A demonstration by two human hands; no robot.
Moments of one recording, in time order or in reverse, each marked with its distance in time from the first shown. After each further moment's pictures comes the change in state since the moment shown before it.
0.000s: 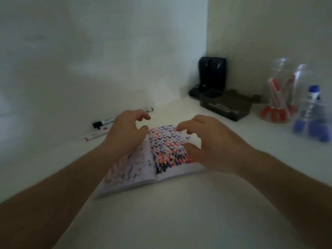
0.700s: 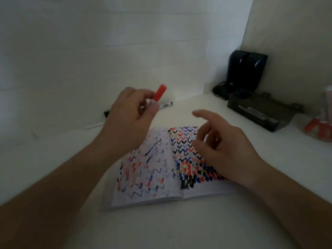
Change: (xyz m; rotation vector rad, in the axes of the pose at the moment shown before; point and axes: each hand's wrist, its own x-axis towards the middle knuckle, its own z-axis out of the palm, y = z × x) left_hand 0.001 -0.030 -0.029 -0.210 0.233 0.110; right_hand 0.049 -0.005 0.055 0.423 0.105 0.031
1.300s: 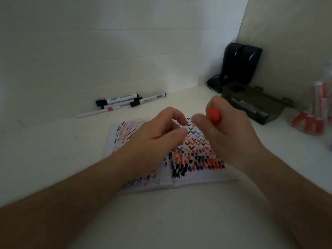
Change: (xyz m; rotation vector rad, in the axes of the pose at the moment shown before) left_hand -0.050 0.044 0.027 -0.536 -0.480 -0.118; right_hand 0.002 -0.018 -0.014 -0.137 0.112 0.050
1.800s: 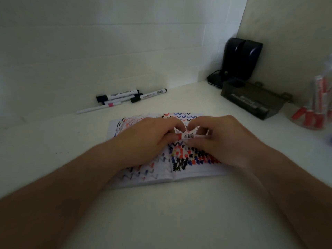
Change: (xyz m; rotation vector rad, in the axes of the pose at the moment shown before) left_hand 0.010 -0.018 -0.018 0.709 -0.184 0.053; right_hand -0.004 0.016 -0.001 -0.182 -0.364 0.052
